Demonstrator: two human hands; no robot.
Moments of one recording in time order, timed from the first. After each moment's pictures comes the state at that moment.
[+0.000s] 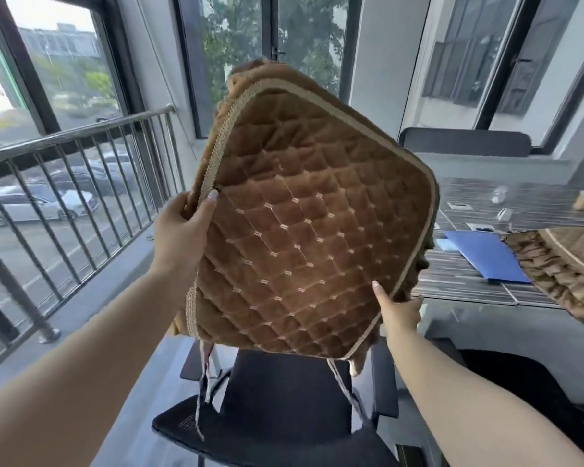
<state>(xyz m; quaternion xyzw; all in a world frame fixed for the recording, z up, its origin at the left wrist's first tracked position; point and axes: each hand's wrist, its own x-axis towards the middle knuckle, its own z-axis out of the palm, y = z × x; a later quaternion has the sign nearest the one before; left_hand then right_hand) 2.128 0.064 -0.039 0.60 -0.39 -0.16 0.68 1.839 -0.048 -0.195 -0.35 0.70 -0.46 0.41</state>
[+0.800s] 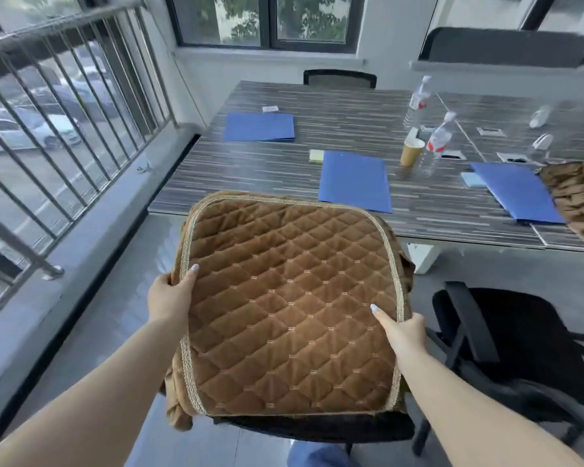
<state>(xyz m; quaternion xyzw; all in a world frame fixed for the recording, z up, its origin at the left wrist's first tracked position) 2.180 0.050 -0.242 0.79 -0.17 -0.28 0.52 1.833 -0.017 -0.299 -0.35 0.77 -0.31 0.44</state>
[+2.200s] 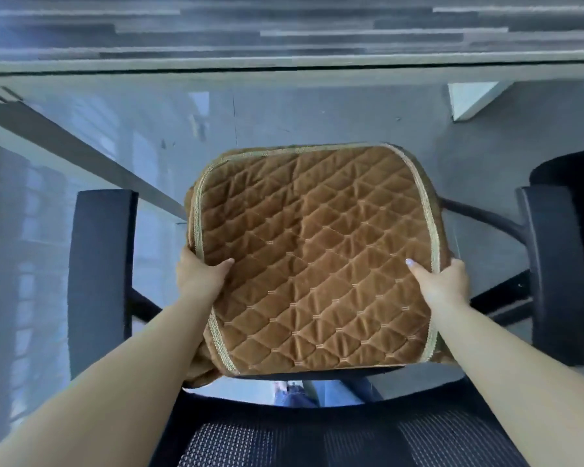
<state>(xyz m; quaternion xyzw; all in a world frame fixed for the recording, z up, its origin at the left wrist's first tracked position) 2.237 -0.149 -0.630 0.86 -0.22 -0.42 0.18 1.897 -0.169 -0.599 -0.26 0.89 -0.11 0.35</state>
